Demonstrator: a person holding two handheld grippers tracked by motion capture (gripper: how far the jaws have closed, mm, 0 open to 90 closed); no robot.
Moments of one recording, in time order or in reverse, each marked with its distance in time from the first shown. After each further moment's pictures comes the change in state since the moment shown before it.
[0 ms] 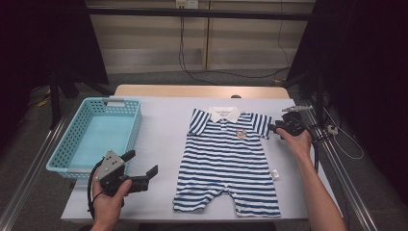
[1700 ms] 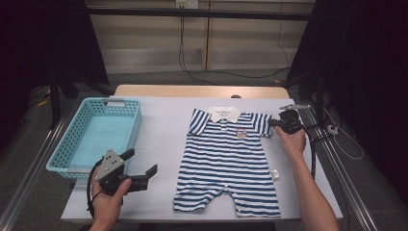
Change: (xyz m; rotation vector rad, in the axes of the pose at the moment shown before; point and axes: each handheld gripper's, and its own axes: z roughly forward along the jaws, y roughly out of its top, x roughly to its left) left arm 0.003 0.001 0.000 -0.002 -0.004 0.004; right arm 0.010 0.008 0.002 -0.067 -0.025 0.016
